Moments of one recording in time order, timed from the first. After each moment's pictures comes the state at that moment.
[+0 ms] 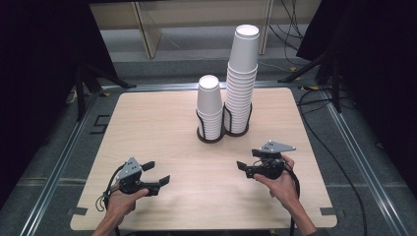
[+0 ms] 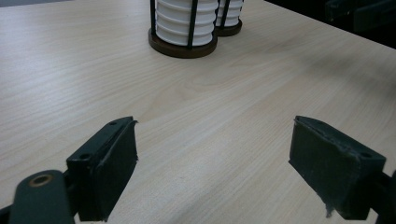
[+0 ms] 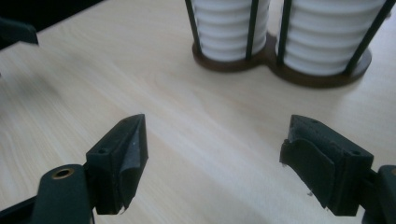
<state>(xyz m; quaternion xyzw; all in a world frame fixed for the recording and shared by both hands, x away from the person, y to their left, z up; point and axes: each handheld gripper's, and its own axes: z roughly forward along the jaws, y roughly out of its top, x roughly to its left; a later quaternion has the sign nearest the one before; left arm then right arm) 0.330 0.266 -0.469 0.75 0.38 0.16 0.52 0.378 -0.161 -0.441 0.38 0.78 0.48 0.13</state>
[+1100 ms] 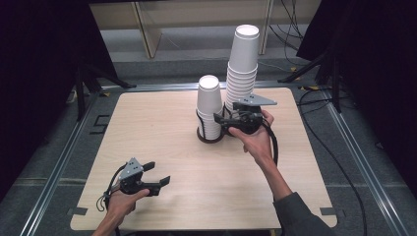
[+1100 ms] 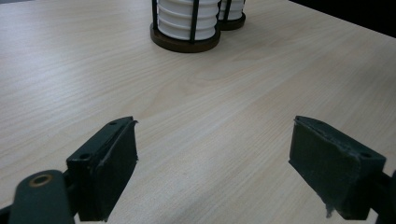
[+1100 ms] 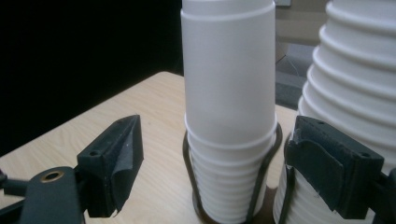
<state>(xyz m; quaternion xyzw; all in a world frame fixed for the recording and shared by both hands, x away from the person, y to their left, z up) 0.330 0.265 -0.470 0.76 0.38 0.17 0.50 0.449 -0.091 -0.339 0.36 0.73 0.55 0.19</state>
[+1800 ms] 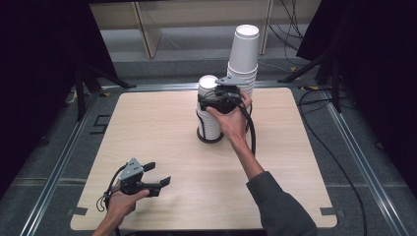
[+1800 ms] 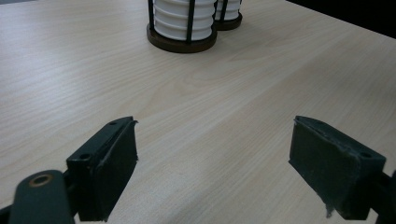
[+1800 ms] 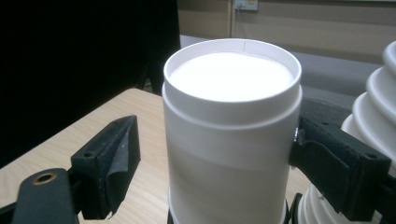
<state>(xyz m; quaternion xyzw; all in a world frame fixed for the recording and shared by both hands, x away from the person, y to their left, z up) 0.329 0.264 -0.470 0.76 0.37 0.17 0.51 0.493 -0.033 -0.319 0.42 0.71 0.51 0.24</state>
